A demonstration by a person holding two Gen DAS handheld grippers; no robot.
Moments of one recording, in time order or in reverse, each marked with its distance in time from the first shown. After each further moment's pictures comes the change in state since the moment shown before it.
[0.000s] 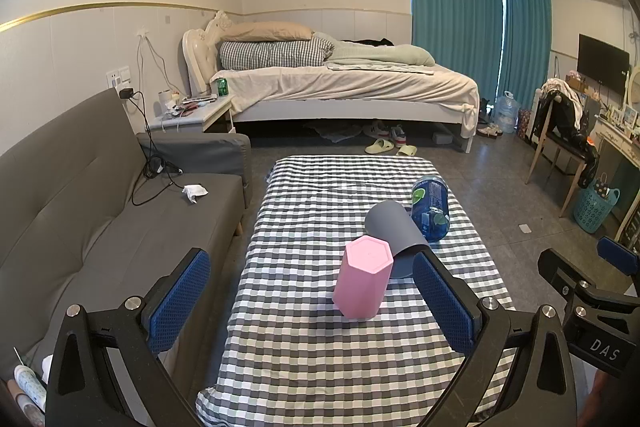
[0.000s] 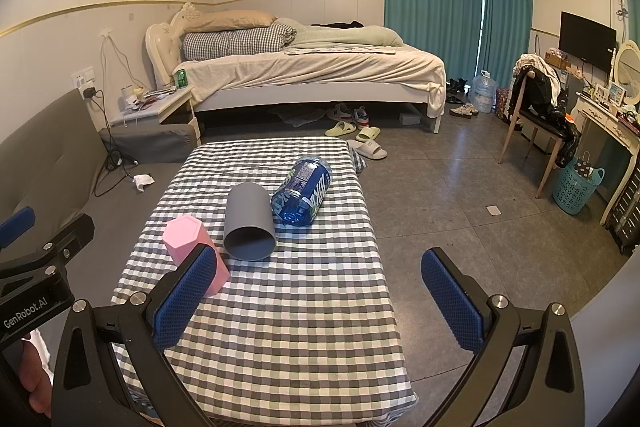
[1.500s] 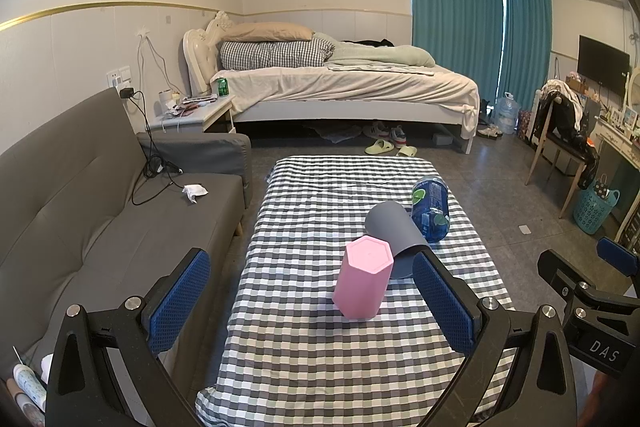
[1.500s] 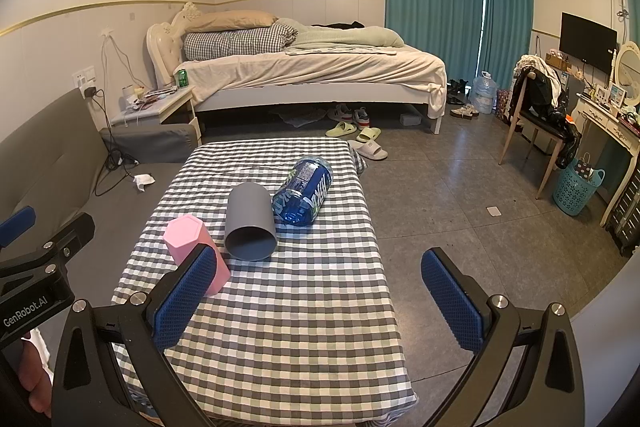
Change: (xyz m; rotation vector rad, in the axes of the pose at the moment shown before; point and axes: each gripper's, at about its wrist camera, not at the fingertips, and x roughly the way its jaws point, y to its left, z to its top) left arm -0.003 0.000 0.002 -0.004 -0.002 0.000; right arm 0.000 -0.002 0.000 -0.001 -0.001 -0.001
